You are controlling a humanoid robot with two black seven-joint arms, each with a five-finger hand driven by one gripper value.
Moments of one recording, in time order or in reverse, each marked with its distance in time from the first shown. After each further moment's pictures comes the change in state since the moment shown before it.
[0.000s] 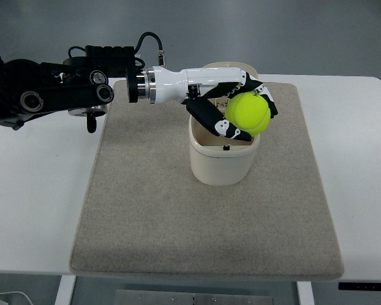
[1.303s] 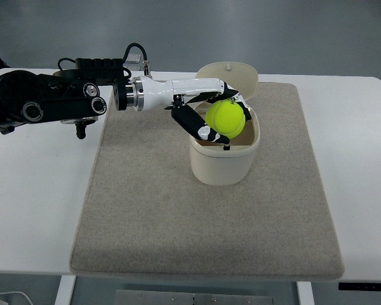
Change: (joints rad) left arm 0.006 0.008 0.098 0.038 0.026 0.104 0.004; right arm 0.000 0.000 0.000 0.000 0.000 0.000 0.000
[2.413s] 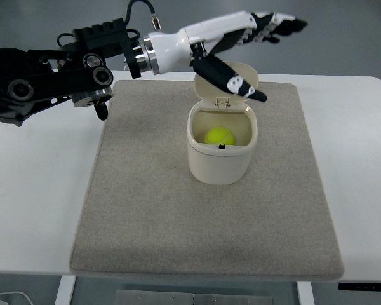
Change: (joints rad) left arm 0.062 0.029 -0.375 -0.082 -0.042 0.134 -0.001; right arm 0.000 0.000 0.000 0.000 0.000 -0.001 0.001
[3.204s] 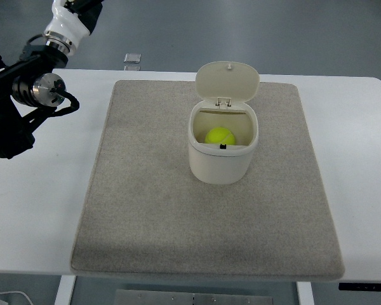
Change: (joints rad) left arm 0.372 -0.104 -0.384 0.607 -0.607 -0.190 -0.046; right arm 0.000 0.000 0.000 0.000 0.000 0.000 0.000
